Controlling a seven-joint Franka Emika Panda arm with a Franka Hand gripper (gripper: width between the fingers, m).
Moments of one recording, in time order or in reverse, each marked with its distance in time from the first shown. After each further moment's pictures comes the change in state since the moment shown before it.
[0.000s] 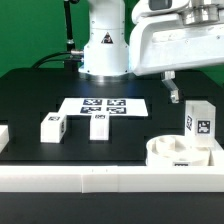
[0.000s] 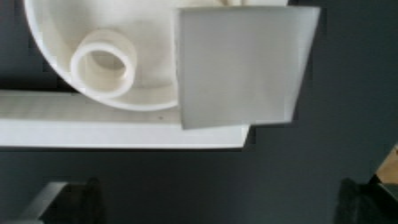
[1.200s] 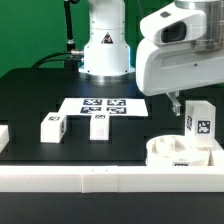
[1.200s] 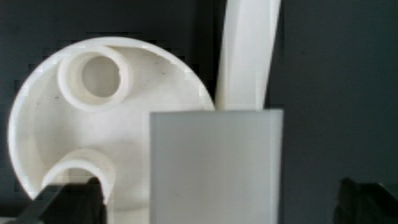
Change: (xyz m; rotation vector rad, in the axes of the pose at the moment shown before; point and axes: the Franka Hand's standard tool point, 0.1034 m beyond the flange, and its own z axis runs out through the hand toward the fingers) arm -0.022 -0.006 0.021 0.045 -0.417 0.006
